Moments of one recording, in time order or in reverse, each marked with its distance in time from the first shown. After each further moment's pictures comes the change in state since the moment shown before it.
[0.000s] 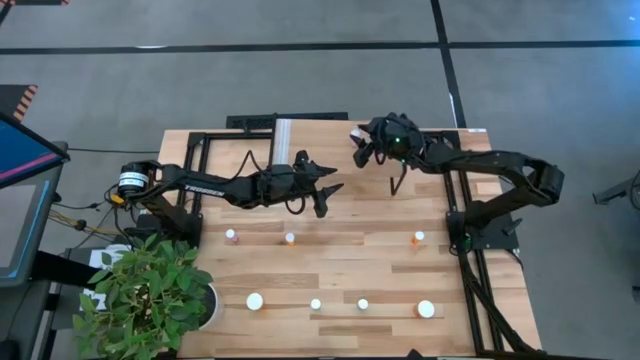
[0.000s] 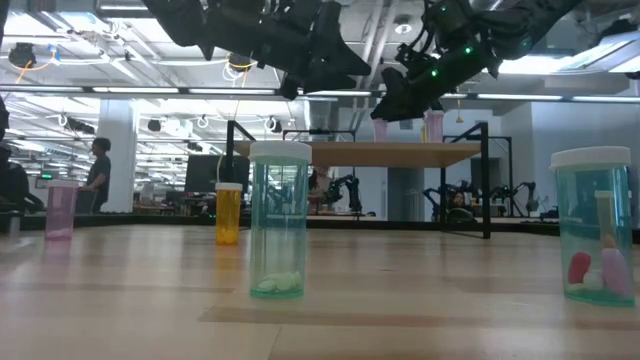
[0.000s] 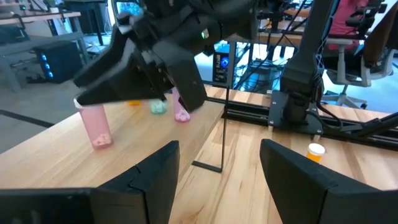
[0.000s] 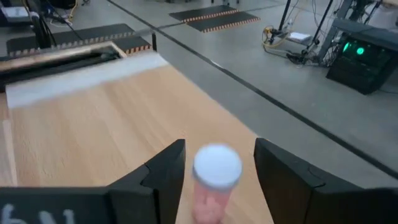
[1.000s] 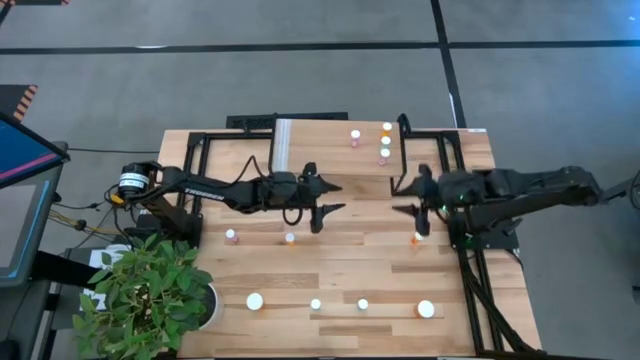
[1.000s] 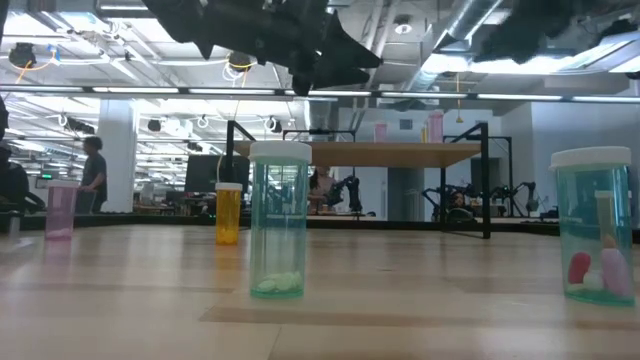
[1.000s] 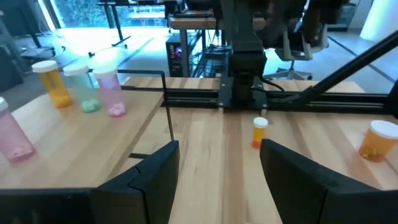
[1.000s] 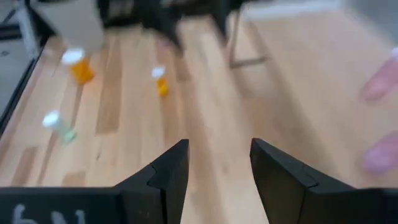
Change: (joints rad) left arm -0.049 0.005 0.000 -0.040 0.166 0.071; right arm 0.595 -0.632 -0.077 -0.785 0.006 0.190
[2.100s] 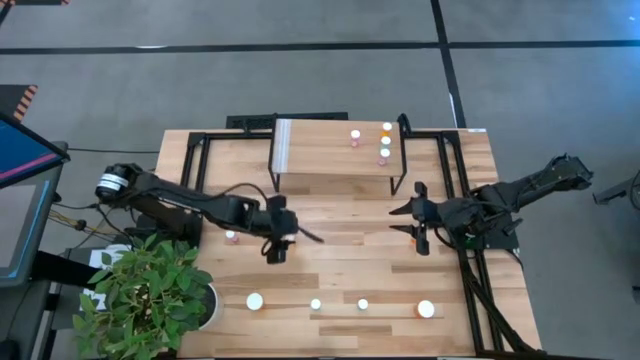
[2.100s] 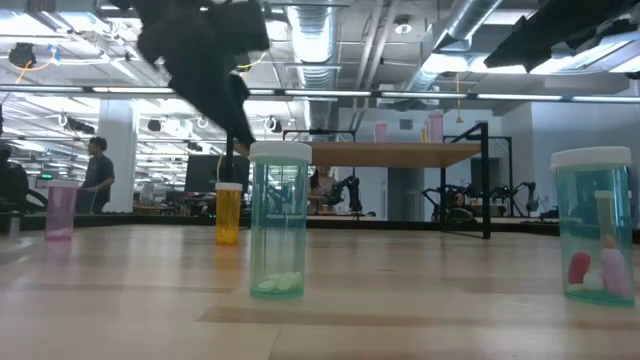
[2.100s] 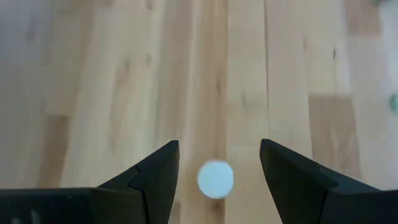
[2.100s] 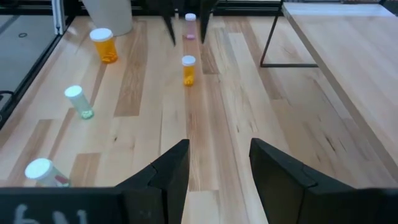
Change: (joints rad) left arm -0.210 -0.160 -0.007 -0.919 -0.087 -0.153; right arm 0.259 0.002 -0.141 0.162 0.185 0.004
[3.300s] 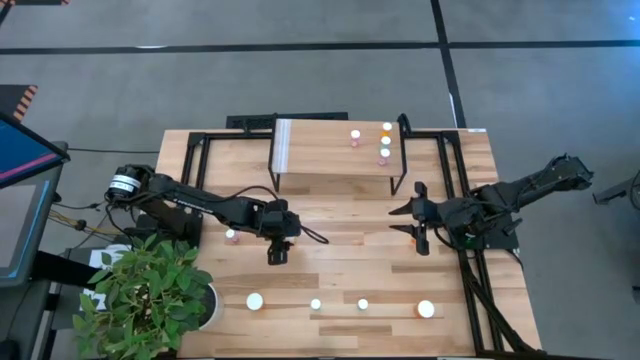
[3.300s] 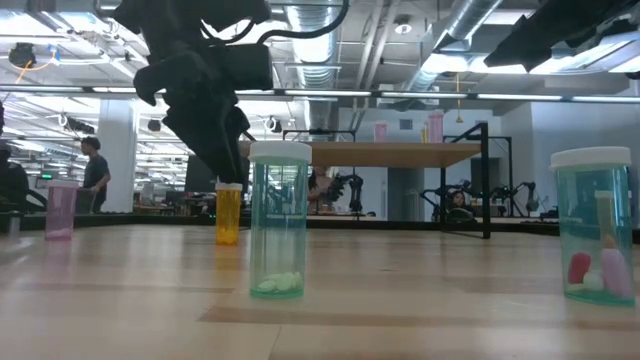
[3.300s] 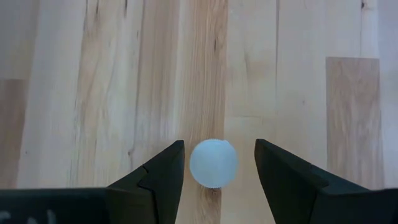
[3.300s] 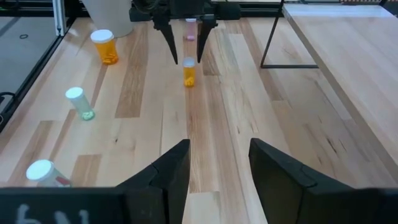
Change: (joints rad) left arm 0.031 0.102 -0.002 -0.020 0.074 -0.017; right arm 0.000 0.000 0.000 0.003 -0.001 0.000
